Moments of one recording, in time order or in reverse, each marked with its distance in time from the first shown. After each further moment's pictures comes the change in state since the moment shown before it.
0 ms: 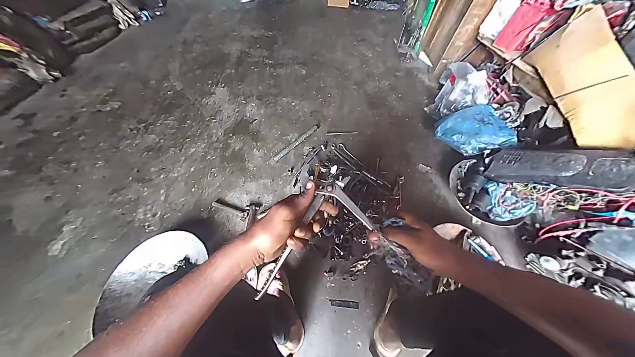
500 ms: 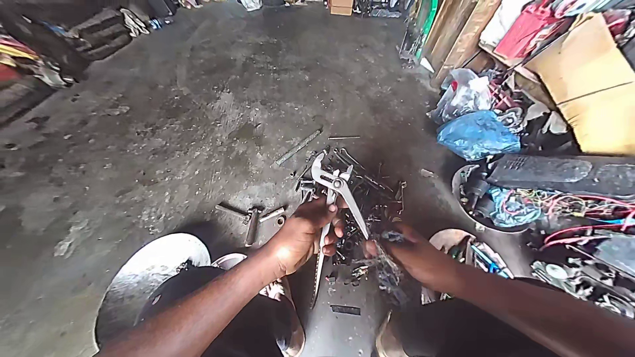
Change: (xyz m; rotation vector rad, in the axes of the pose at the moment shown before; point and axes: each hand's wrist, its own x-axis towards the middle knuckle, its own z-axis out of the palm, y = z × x) left_hand 0.013 -0.011 0.032 -0.081 0.101 0.178; right_hand -0.001 0.011 0.011 0.093 -0.100 -0.042
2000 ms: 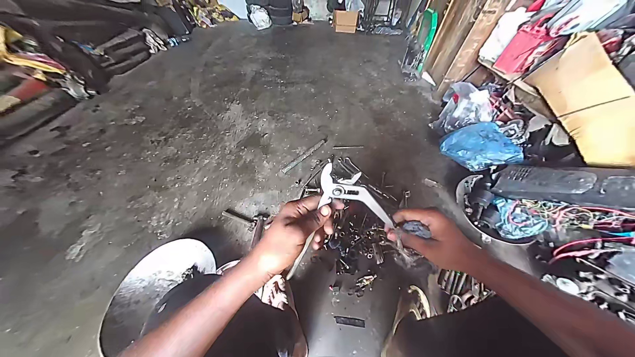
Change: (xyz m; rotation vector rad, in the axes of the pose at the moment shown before) left_hand -0.020 0.022 -0.018 0.361 0.039 0.361; right_hand 0.020 -0.007 -0.053 -0.637 0.019 -0.549
